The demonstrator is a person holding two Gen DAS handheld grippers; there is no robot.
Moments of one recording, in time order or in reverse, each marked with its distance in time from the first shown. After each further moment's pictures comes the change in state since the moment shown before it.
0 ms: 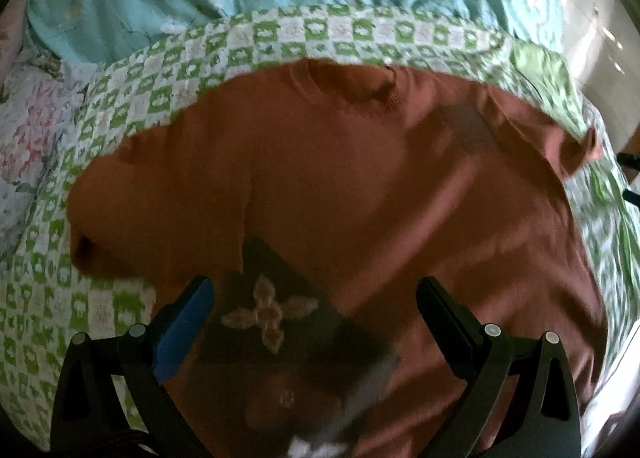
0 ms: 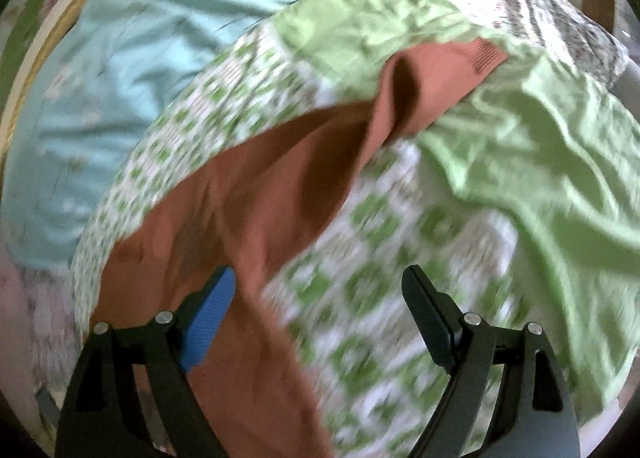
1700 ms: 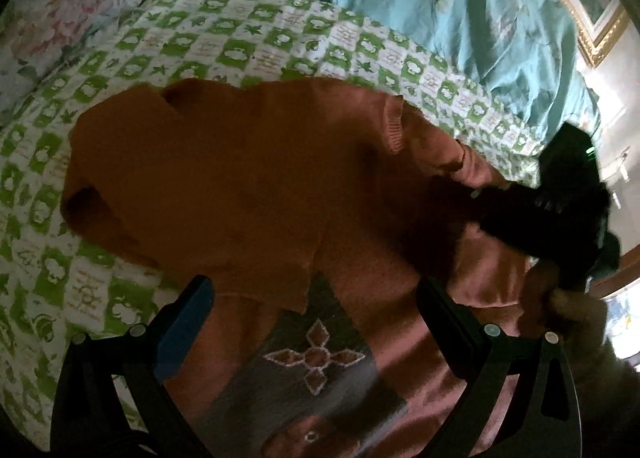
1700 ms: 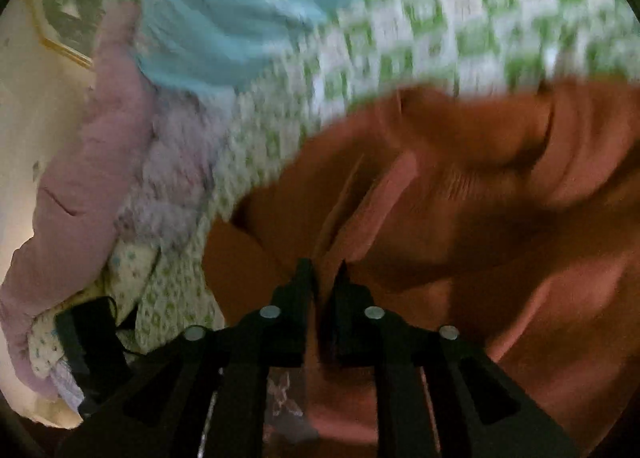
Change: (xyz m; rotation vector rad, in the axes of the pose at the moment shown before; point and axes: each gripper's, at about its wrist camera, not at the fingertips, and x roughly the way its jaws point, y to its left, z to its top) left arm 0.020 0.101 0.012 -0.409 0.007 -0.186; right arm 0.172 0.341 -0.112 -0.497 0.488 0.666
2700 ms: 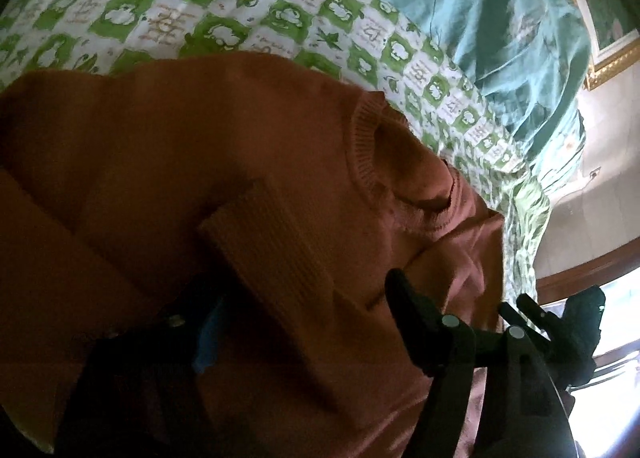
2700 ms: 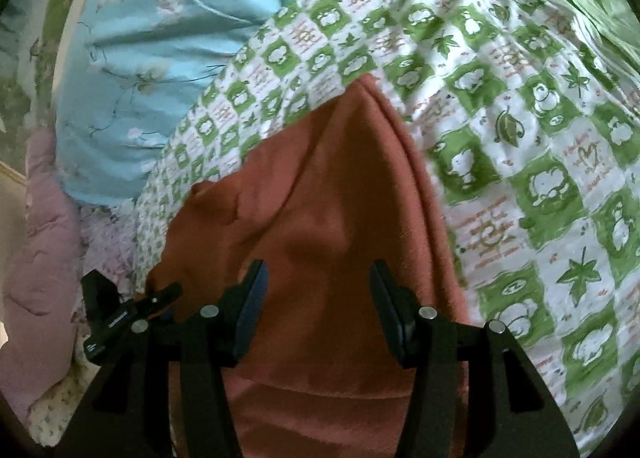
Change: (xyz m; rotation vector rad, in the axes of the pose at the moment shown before) left arm 0.109 -0.017 0.067 -0.070 0.112 -0.223; right arm -0.173 -0.125 -0.058 0.282 -0.316 -0.285
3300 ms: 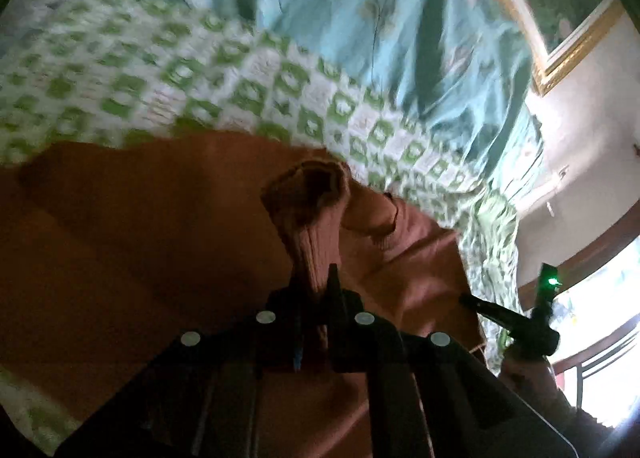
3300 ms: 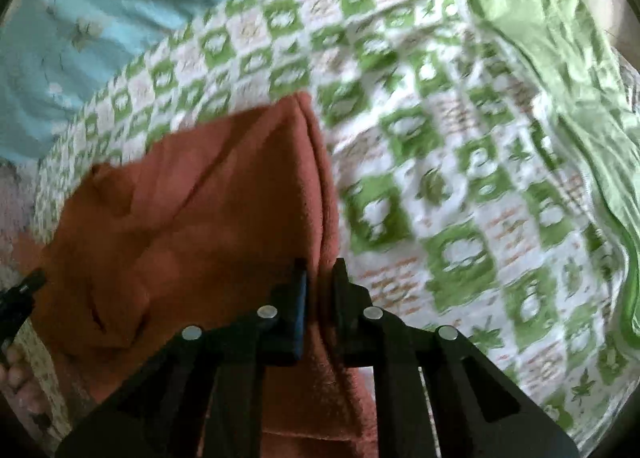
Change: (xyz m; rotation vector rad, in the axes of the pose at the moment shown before) left arm -0.067 -0.007 -0.018 0.094 -0.183 -0.065; right arm 0.007 0.001 0.020 -0.182 -0.022 -0.404
